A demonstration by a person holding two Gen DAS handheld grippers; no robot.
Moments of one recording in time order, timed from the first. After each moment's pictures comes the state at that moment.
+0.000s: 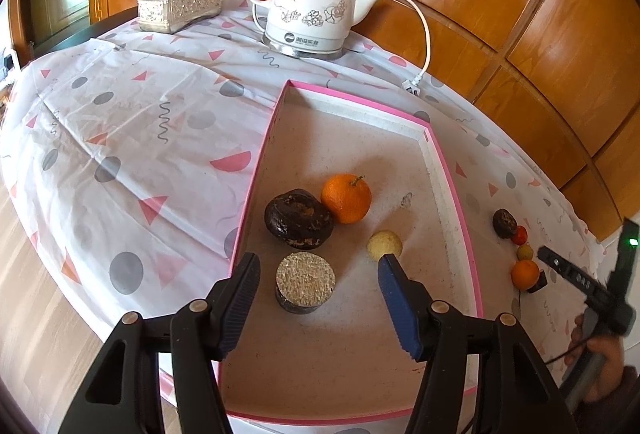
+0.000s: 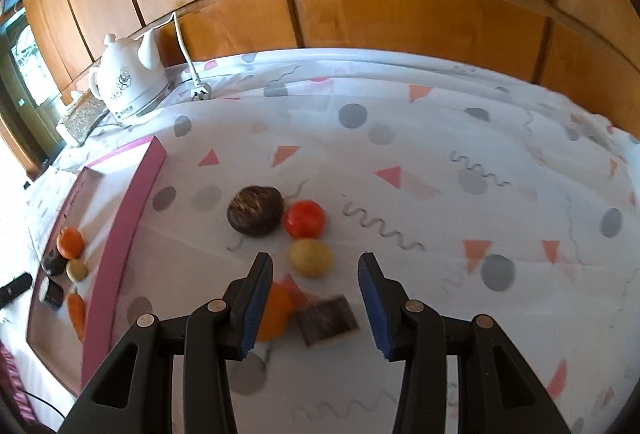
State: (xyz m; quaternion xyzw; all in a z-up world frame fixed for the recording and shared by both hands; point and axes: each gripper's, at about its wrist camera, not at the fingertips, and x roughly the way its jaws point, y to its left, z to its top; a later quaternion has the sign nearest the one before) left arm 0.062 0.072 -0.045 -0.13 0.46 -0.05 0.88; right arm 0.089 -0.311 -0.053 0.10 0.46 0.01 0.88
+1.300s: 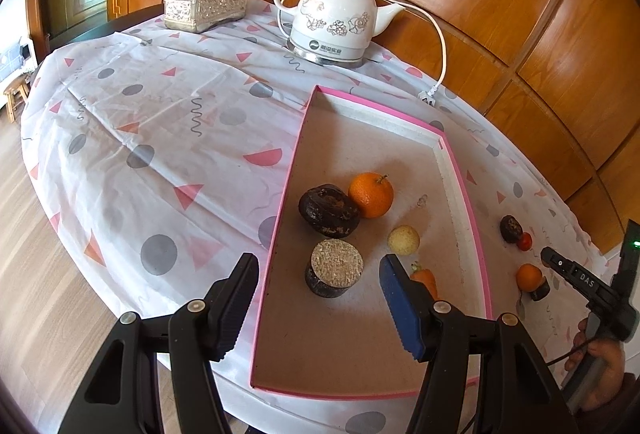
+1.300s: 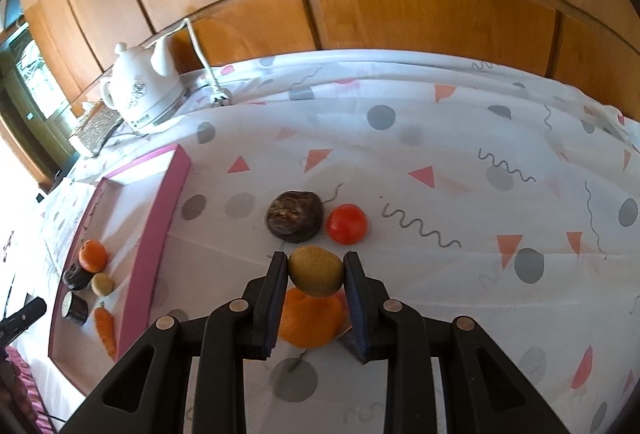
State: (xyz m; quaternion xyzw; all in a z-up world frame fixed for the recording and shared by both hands) left arm 0.041 0.090 -0.041 -0.15 0.45 -0.02 0.88; right arm 0.083 -0.291 -0.043 0.12 0.45 0.02 0.88
